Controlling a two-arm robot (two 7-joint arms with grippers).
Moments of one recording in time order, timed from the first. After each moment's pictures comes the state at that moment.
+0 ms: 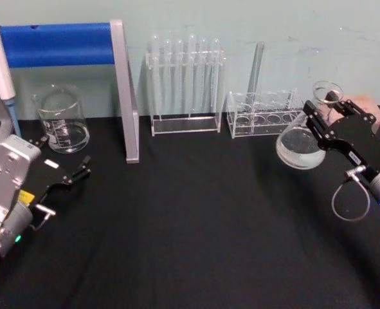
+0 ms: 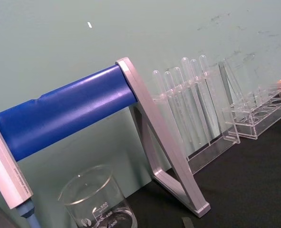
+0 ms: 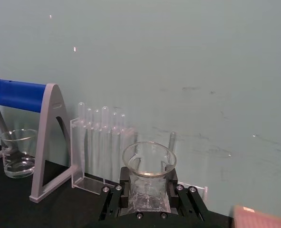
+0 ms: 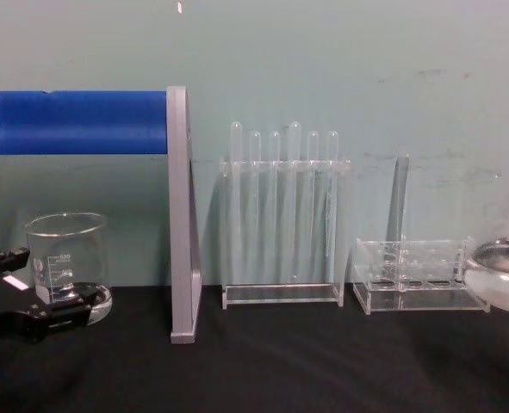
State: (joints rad) left arm -0.20 0.60 0.45 -1.41 -0.25 -0.12 0.03; right arm 0.08 0.43 -0.14 -1.63 0.38 -0.09 0.25
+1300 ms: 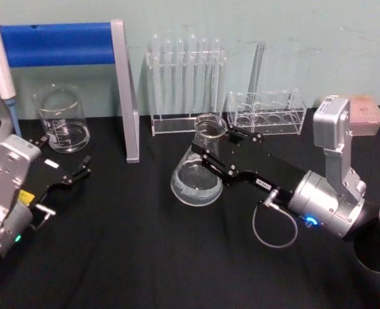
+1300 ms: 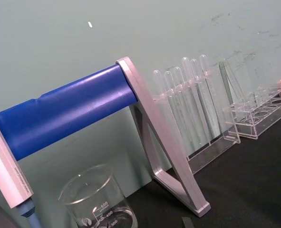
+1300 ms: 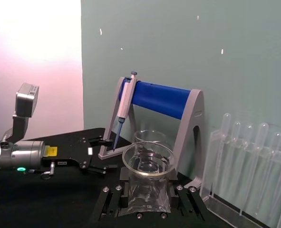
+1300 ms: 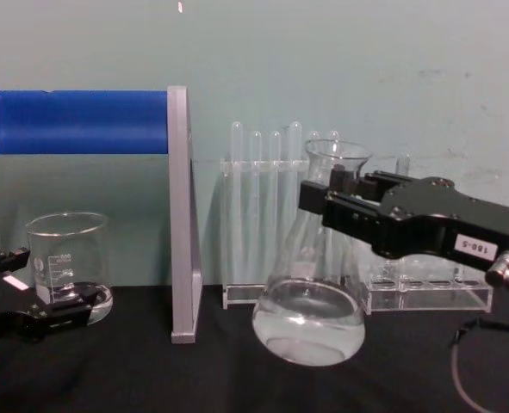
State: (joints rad) left arm -0.20 0.60 0.45 -1.41 -0.25 -0.12 0.03; right arm 0.22 0.40 -0.40 -1.58 0.43 -0.09 0.55
